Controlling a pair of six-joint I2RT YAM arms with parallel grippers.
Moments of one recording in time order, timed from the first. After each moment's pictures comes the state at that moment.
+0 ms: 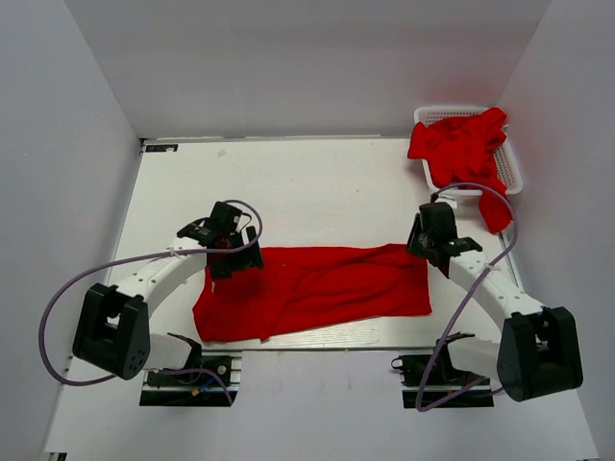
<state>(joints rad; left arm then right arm) -0.39 1.32 0.83 -0.65 0.00 -0.59 0.25 1.18 0.68 -0.33 0.23 0.39</state>
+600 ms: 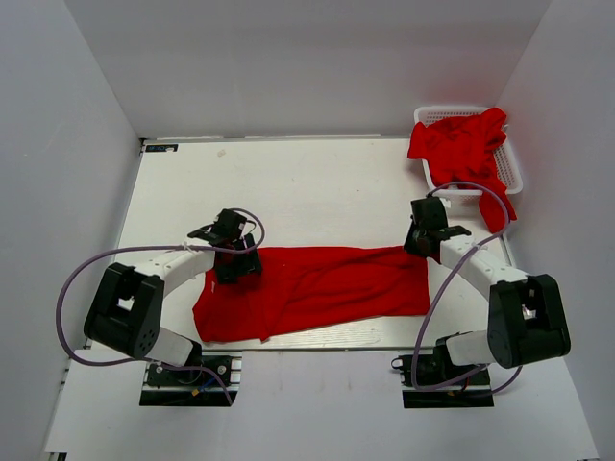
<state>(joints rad) -0.38 1.45 0.75 -0.49 -0.03 -0.65 0.25 1.36 0.75 -0.35 0.22 0.47</state>
